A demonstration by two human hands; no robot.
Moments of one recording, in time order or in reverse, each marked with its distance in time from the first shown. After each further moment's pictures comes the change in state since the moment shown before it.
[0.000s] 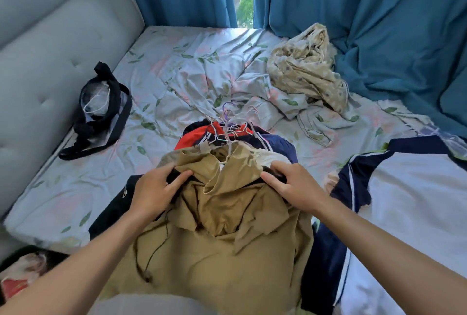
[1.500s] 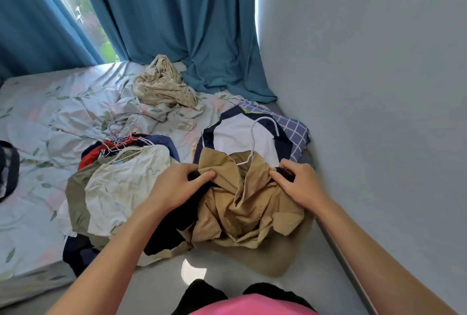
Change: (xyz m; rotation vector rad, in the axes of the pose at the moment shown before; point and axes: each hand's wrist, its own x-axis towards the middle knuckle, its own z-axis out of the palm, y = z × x) left_hand -0.306 0.441 -0.094 -0.075 -0.457 0.458; right_hand -0.557 -0.145 -0.276 -0.122 0.534 0.455
